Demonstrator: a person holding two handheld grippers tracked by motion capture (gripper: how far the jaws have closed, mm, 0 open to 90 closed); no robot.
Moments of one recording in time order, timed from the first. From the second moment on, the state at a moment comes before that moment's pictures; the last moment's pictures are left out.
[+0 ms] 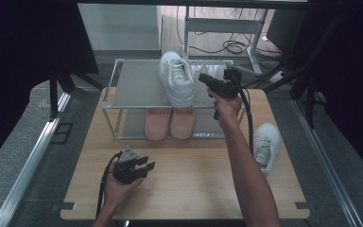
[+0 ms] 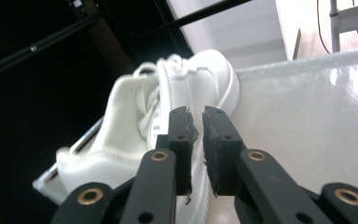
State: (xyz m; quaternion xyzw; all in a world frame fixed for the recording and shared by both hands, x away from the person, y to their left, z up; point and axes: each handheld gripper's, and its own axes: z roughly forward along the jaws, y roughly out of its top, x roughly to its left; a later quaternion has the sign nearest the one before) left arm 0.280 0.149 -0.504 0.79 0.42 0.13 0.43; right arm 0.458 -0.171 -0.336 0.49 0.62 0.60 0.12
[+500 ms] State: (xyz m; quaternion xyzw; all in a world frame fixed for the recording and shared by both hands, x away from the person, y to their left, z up) left arm 0.279 0.147 -0.504 0.79 0.42 0.13 0.43; right arm 0.444 -0.180 -0.363 0.49 0.64 0.58 0.11
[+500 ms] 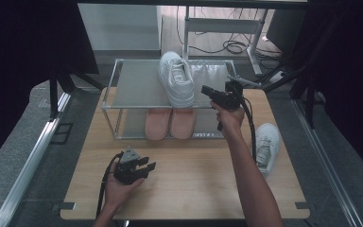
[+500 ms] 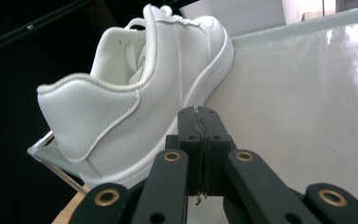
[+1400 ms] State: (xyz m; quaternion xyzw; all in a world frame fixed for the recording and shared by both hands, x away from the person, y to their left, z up) left arm 0.279 0.147 -0.503 0.79 0.42 0.13 0.43; right arm 0.433 -0.137 -0.371 0.46 0.67 0.58 0.09
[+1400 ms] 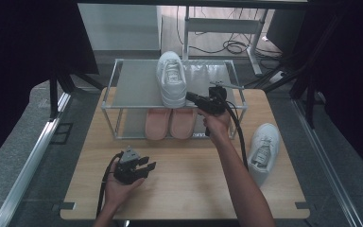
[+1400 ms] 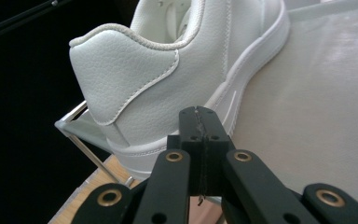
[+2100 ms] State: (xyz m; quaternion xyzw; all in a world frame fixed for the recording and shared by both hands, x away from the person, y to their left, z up) left arm 0.279 0.148 -0.504 0.79 0.42 0.13 0.43; right arm 0.428 -0.122 -0.372 0.44 0.68 0.58 0.09
